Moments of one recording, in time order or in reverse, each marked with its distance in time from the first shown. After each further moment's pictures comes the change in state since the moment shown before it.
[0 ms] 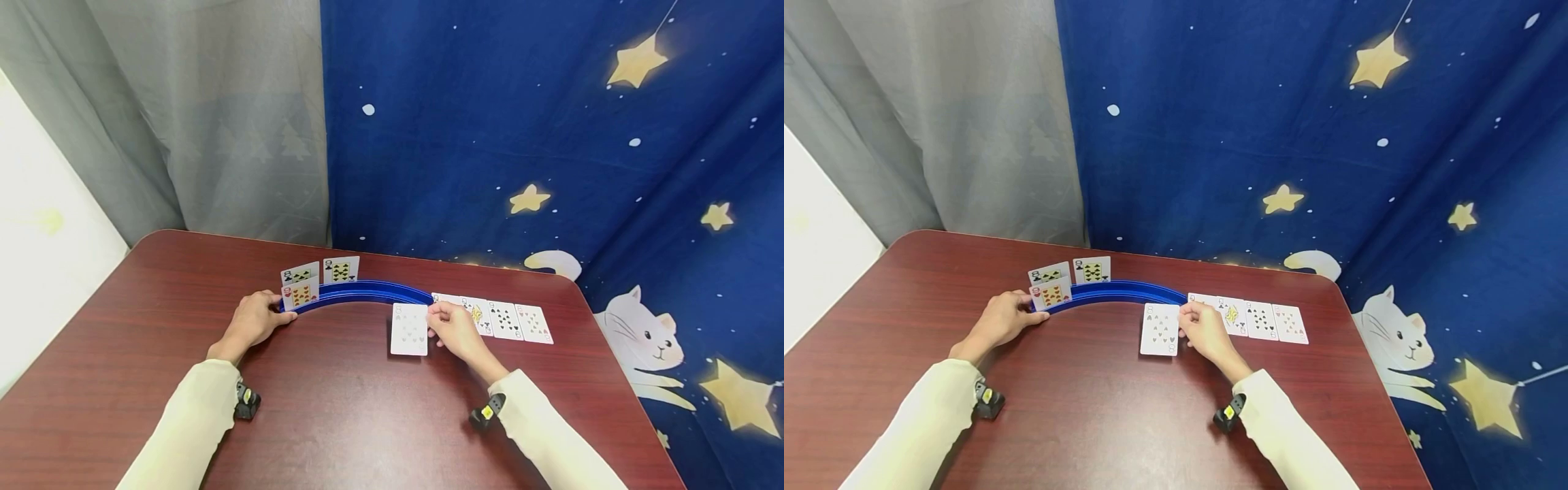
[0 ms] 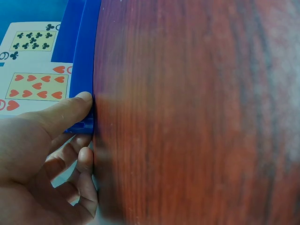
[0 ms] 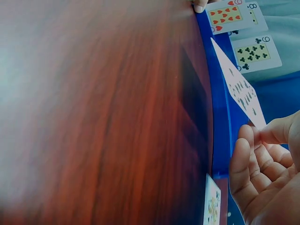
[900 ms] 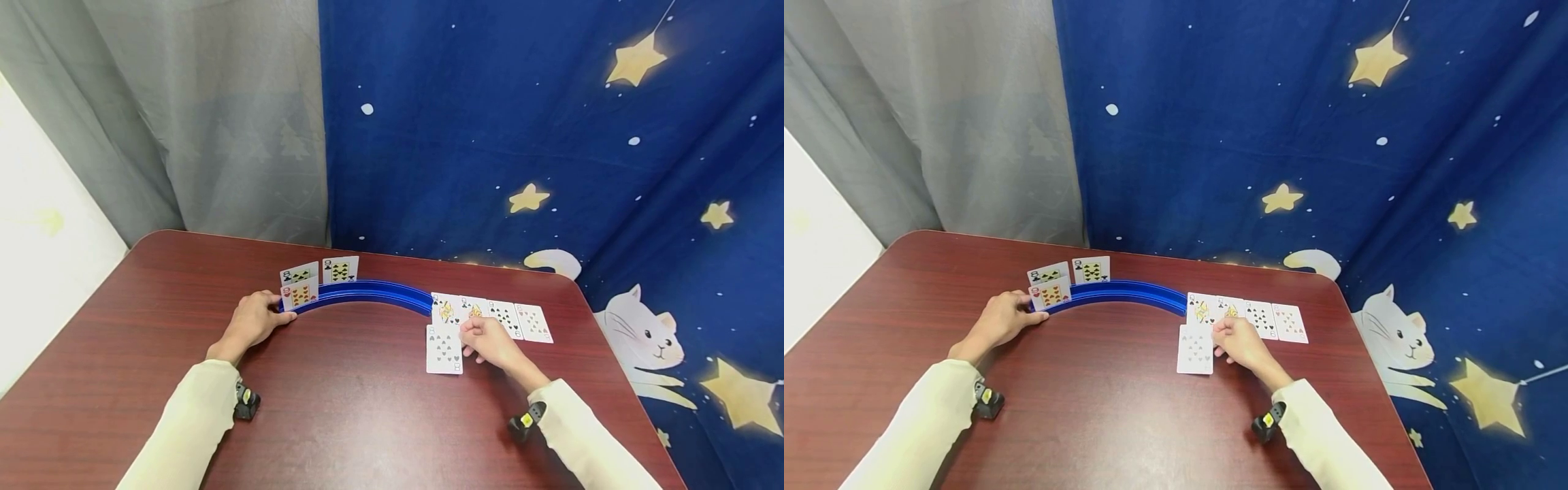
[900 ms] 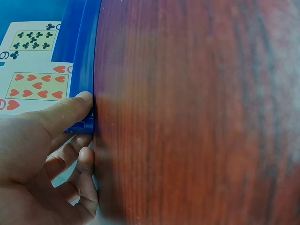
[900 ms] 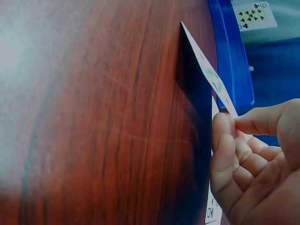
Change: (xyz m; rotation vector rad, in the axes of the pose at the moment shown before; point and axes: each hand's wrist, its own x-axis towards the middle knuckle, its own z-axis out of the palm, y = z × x) left_hand 0.000 -0.001 0.000 -0.005 -0.009 -0.011; right_hand -0.017 0.036 -0.054 -0.108 -0.135 0.161
